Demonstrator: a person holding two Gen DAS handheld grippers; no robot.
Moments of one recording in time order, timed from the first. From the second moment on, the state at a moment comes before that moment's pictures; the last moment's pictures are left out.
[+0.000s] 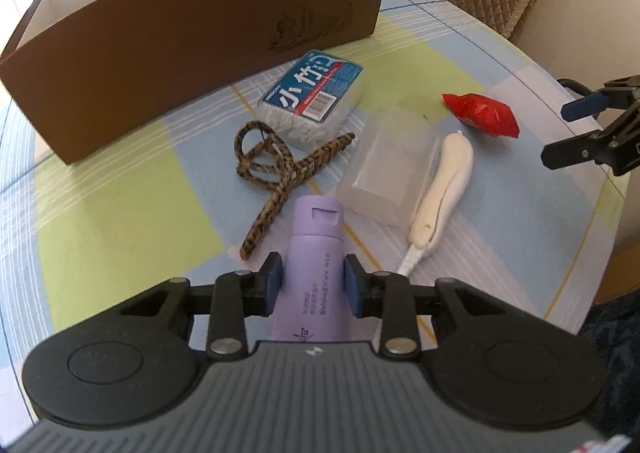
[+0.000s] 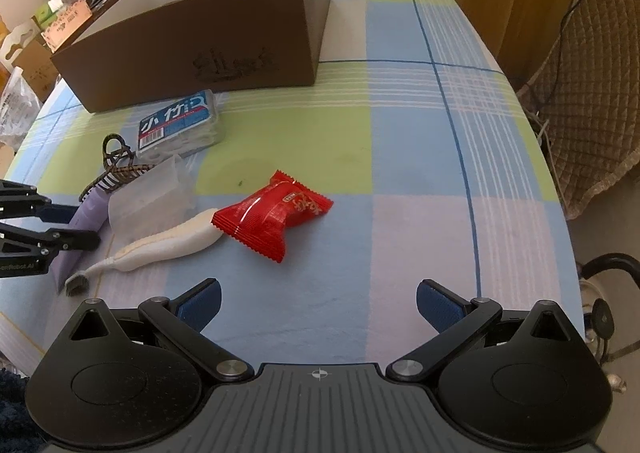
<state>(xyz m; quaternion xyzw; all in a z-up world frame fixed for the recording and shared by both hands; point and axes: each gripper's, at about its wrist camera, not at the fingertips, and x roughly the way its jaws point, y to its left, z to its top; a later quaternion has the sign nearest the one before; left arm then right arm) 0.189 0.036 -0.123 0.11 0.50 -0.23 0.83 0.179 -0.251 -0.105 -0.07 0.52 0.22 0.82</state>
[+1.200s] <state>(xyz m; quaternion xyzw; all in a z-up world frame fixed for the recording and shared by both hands) 0.120 0.165 -0.114 -0.02 0.53 0.01 0.85 0.132 -0.127 -0.135 -0.36 0.37 0.57 0.64</state>
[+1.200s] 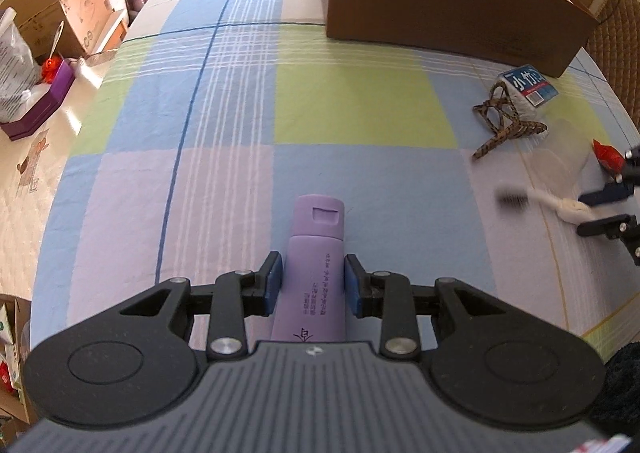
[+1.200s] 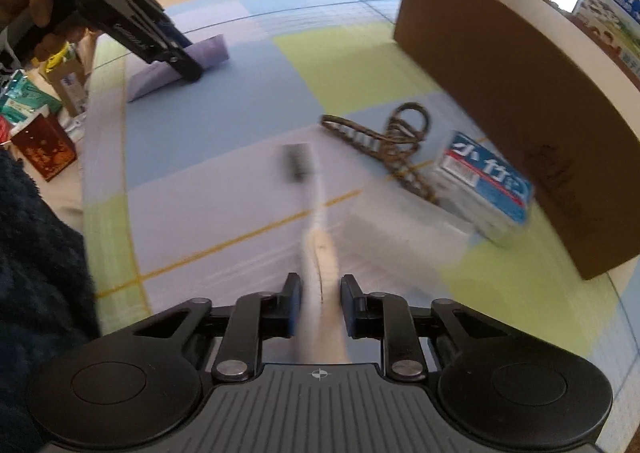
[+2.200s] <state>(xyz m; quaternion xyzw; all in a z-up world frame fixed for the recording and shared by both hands) 0.121 0.159 -0.115 -0.02 0.53 0.03 0.85 0.117 -0.103 -0.140 -0.33 0.37 0.55 0.67</state>
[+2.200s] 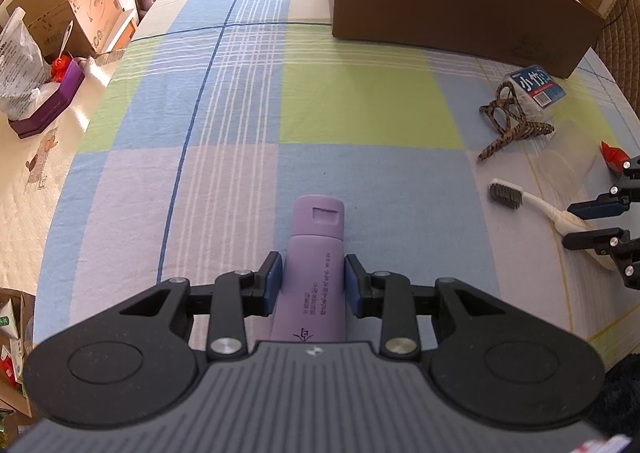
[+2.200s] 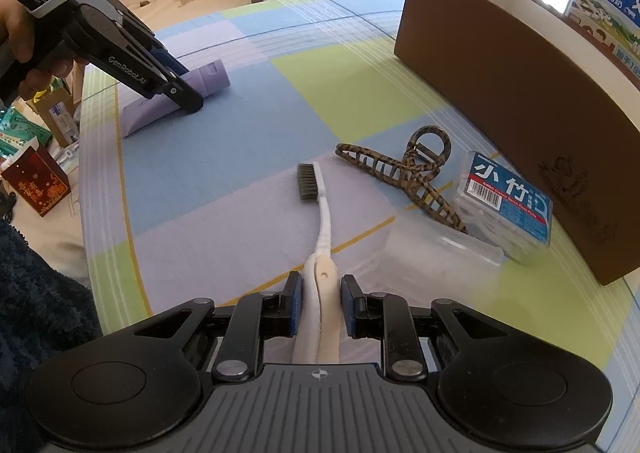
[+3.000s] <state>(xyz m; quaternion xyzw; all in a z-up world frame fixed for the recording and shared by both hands) 0.127 0.157 -0.116 -0.02 0.52 0.03 0.85 0.156 -0.121 -0.077 -0.16 0.38 0.53 0.74</state>
